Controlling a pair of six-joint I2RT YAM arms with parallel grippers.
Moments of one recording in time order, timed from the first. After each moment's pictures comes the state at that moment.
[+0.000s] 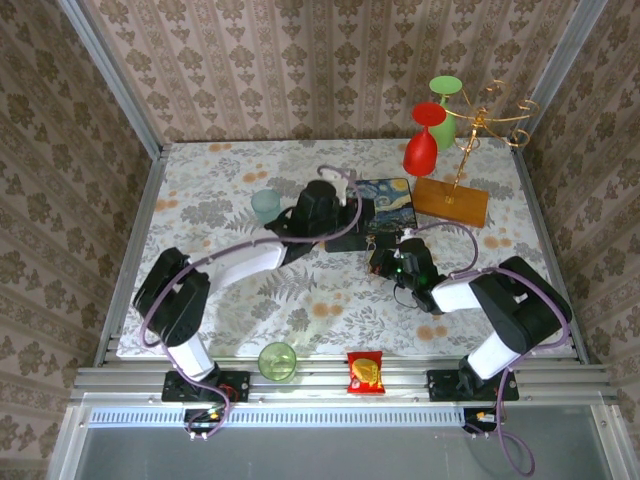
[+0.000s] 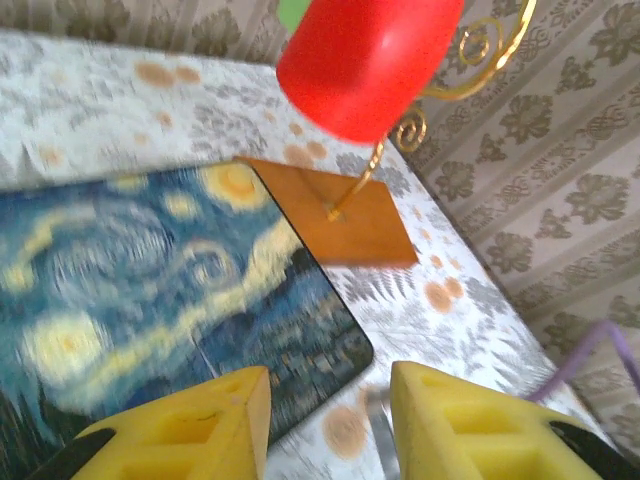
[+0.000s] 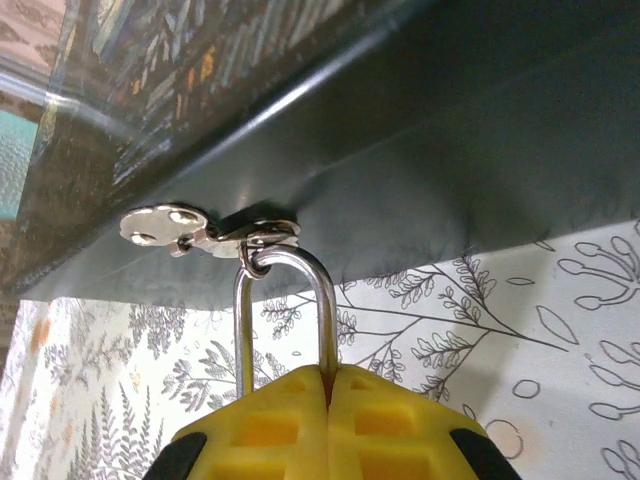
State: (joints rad) left arm -0.82 1.74 1.24 0.16 0.12 -0.51; right arm 0.47 1.61 0.41 0.66 -0.07 0.87
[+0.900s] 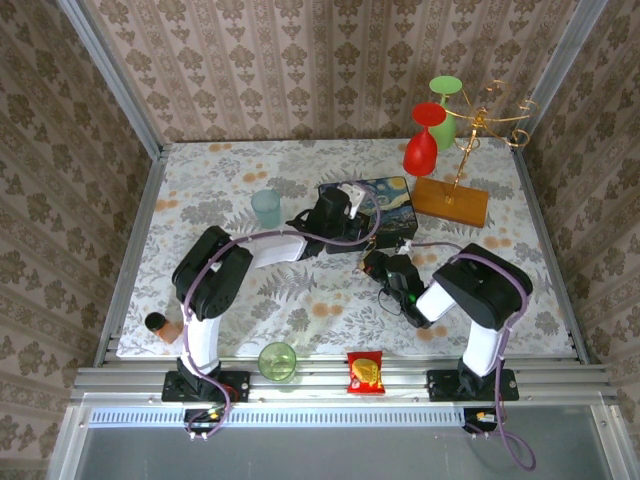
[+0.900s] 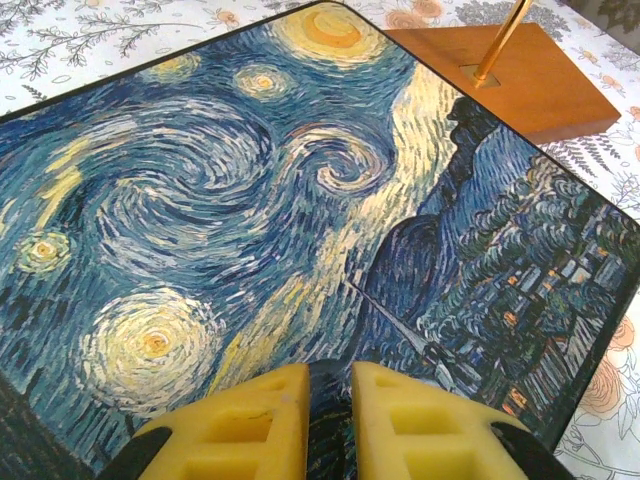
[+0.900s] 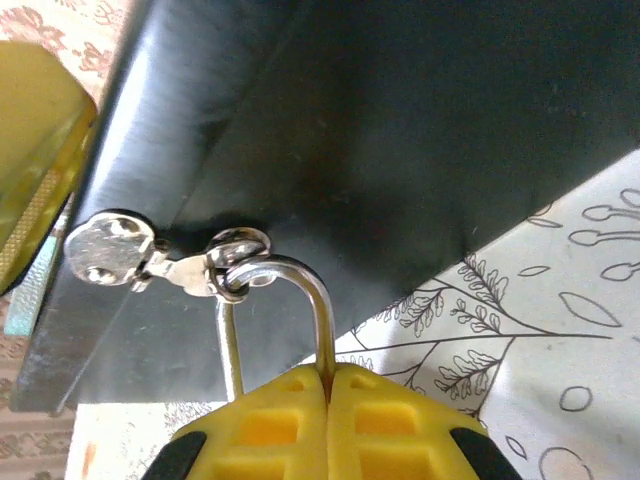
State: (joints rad) left arm -0.81 1.97 1.23 0.19 0.07 -0.20; right arm 0.60 1.85 0.36 1.10 0.22 1.15
